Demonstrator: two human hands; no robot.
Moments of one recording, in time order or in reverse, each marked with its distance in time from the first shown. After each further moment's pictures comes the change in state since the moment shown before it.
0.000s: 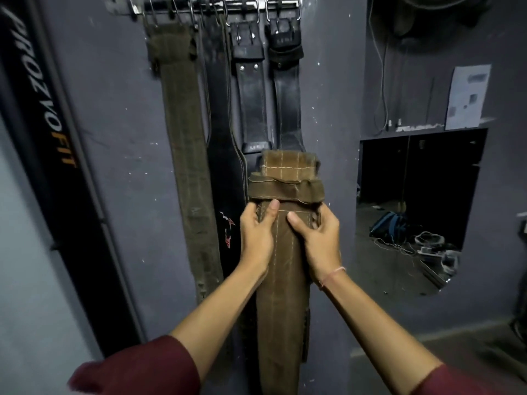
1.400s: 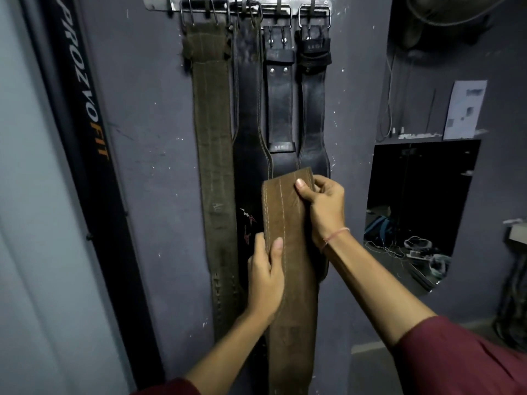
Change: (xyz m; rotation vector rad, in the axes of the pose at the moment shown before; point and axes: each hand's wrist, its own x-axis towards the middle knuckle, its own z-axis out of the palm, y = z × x) left_hand -0.054 -0.027 -0.081 0.212 -0.091 0.164; right_hand 0.026 -0.031 0.078 -0.022 0.087 0.075
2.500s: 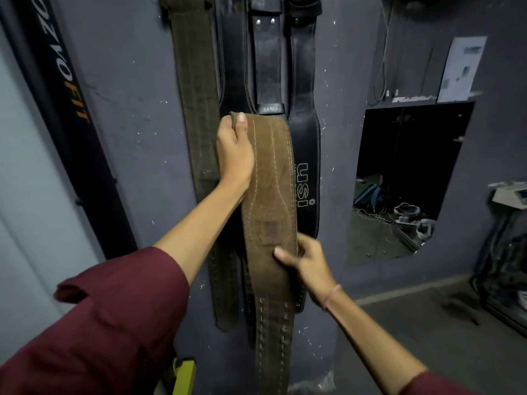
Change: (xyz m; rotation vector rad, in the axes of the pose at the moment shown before) left_hand 0.116 0.075 -0.004 -0.004 0.166 0.084; right_hand -0.126 0.091 -0.059 -0.139 -0.265 0.206
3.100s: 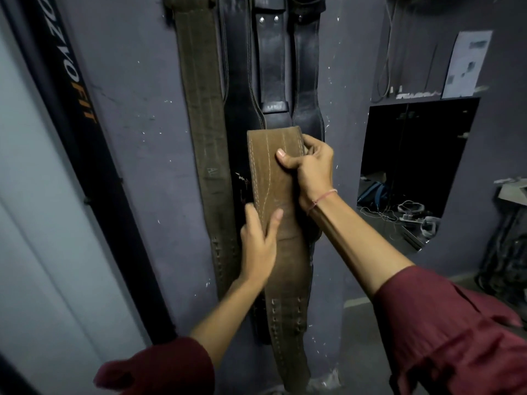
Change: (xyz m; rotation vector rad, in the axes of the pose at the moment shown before) left_hand -0.142 -0.079 -0.028 0.108 -0.197 -0.117; right_hand 0.088 -0.122 0.026 0.233 0.201 -0.230
